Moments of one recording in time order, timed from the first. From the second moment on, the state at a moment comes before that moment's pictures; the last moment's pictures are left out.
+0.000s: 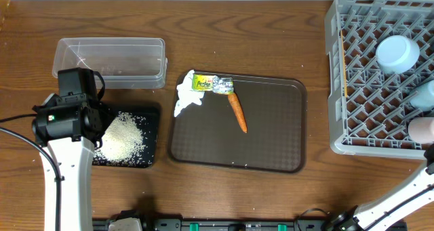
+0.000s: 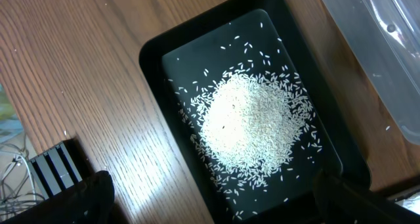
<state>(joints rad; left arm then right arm) 0.18 1.22 1.19 -1.26 -0.37 -0.83 -0.82 2.30 2.22 -1.01 -0.35 0.39</state>
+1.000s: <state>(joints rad) 0.18 1.22 1.19 -1.26 -0.37 -0.83 -0.54 1.82 2.23 -1.29 -0.73 0.33</state>
